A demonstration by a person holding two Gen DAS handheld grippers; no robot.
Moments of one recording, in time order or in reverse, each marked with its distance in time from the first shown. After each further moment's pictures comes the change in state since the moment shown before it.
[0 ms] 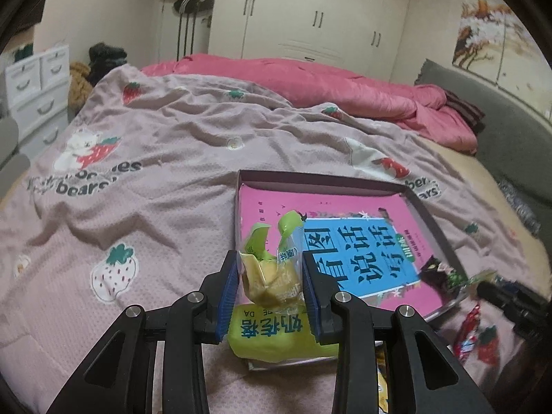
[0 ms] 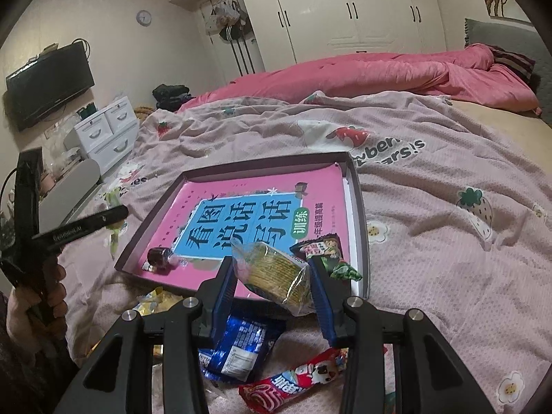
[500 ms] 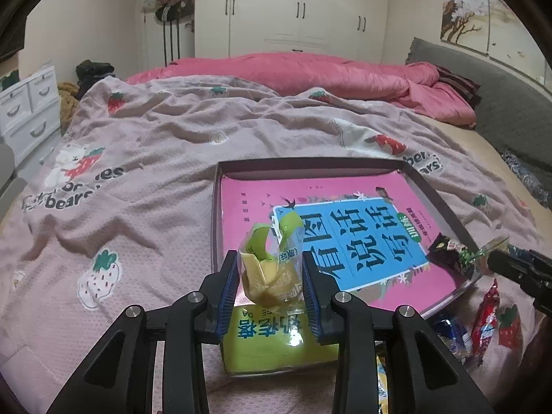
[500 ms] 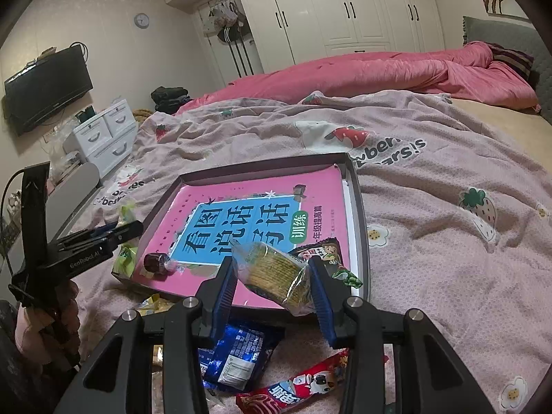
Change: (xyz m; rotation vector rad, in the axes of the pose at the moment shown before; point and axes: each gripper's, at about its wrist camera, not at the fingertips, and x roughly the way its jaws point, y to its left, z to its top) left arm 0.018 -0.024 -0.011 0.096 0.017 0.024; right arm 0.009 -0.002 0.001 0.007 0.007 0.002
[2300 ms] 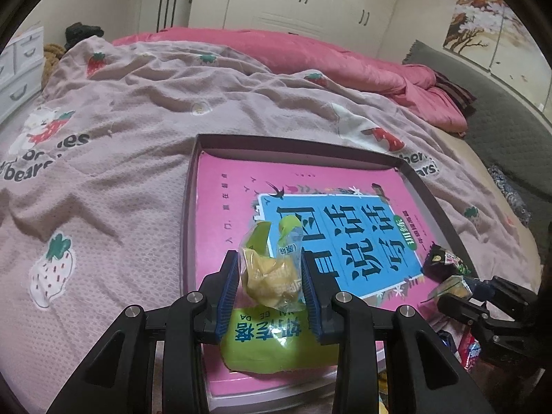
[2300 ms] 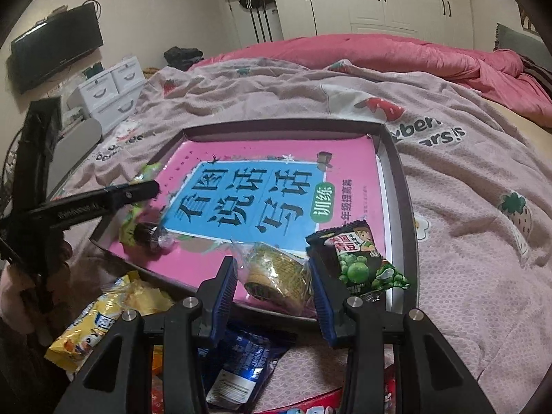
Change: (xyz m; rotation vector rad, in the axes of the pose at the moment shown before) left arm 0.043 0.011 0.006 -0.101 0.084 -0.121; right arm 0.054 0.014 -0.006 -0.115 0.135 -0.002
